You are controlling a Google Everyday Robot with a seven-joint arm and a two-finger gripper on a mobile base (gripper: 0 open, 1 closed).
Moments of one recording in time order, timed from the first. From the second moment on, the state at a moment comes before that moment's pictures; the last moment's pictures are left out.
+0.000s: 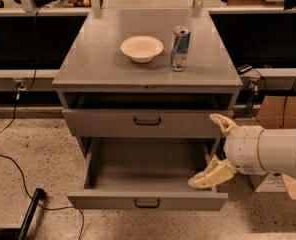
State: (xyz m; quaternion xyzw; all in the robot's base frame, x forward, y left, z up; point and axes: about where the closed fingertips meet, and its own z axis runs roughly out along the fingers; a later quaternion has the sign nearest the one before) arm 0.444 -0.137 0.794 -0.52 0.72 0.13 0.43
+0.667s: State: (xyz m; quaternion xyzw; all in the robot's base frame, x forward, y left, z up) arm 0.424 -0.135 0.671 -0.52 0.68 0.13 0.50
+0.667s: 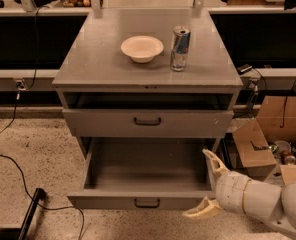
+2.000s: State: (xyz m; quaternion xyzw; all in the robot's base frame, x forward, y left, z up) arm 0.410 -0.187 0.521 -0.59 0.68 0.15 0.42
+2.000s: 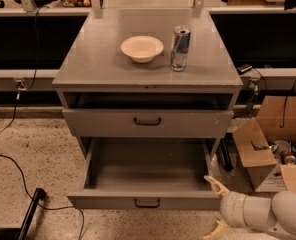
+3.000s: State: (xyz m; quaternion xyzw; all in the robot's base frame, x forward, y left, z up) arm 0.389 -0.202 0.461 -0.62 0.67 0.16 0.38
